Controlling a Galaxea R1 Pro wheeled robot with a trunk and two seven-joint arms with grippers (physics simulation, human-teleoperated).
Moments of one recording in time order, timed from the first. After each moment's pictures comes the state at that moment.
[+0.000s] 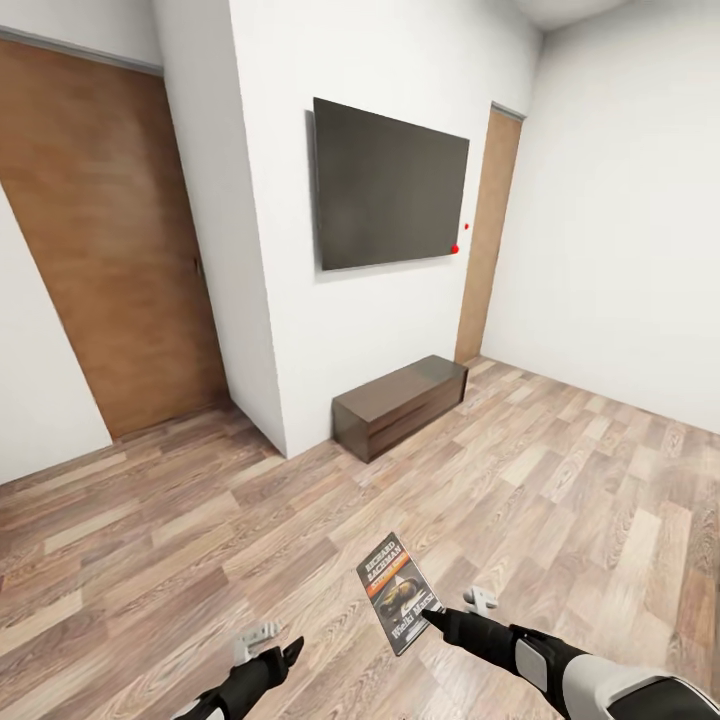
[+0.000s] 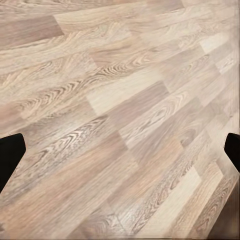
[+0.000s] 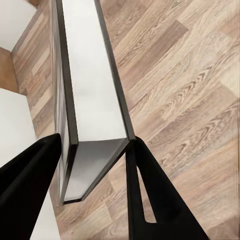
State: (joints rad) left arm -0.51 -0.04 0.51 -0.08 -0.08 -0.19 -0.44; right arm -0.72 -0.06 0.32 0.08 -0.58 0.01 0.71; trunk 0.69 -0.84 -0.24
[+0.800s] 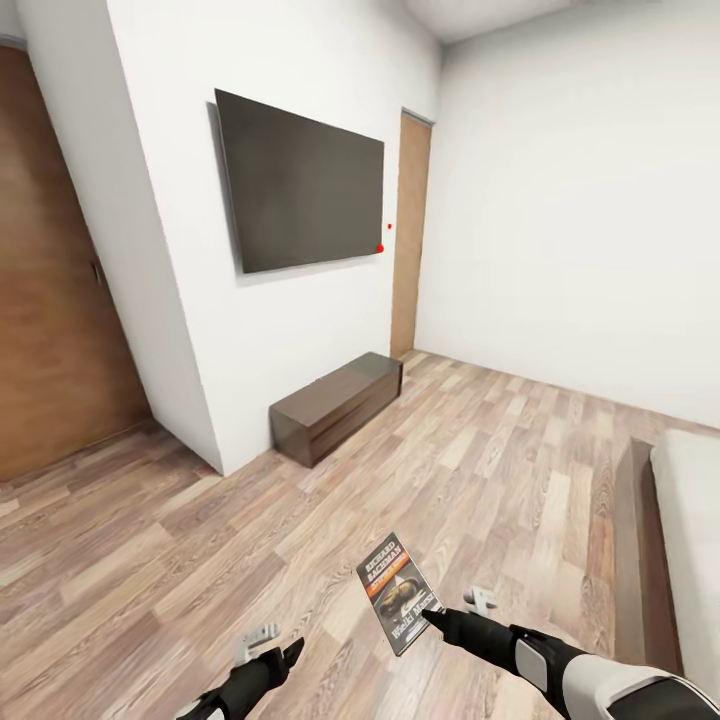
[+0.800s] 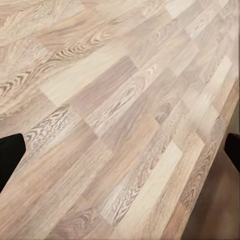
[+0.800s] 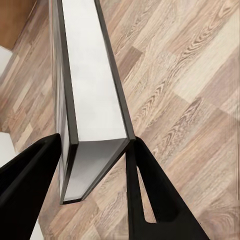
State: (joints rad) left arm -0.51 -0.04 0.51 -0.07 -0.08 -0.19 -0.44; right arm -0.72 -0.06 0.32 0.08 -0.58 0.01 0.71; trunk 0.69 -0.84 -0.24
